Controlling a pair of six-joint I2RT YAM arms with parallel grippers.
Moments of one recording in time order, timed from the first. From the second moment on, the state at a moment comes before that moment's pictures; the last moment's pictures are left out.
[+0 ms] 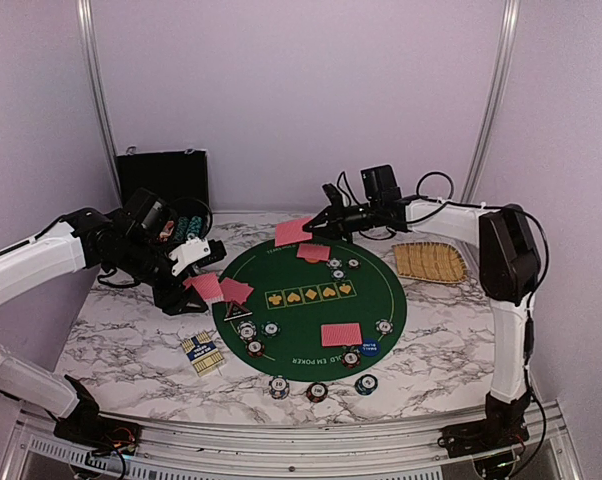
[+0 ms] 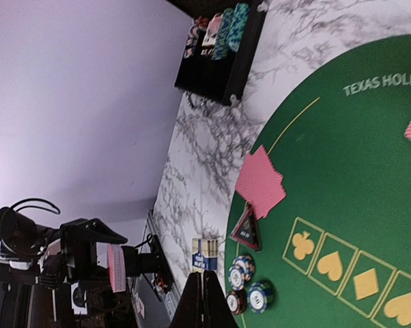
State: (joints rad) left arm -0.60 1.30 1.12 -0.84 0.25 0.51; right arm 0.47 2.11 1.69 -0.14 -0.93 0.76
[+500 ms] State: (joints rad) left arm -0.60 1.30 1.12 -0.84 0.25 0.51; right arm 0.36 2.39 1.99 -0.27 -0.72 0.68
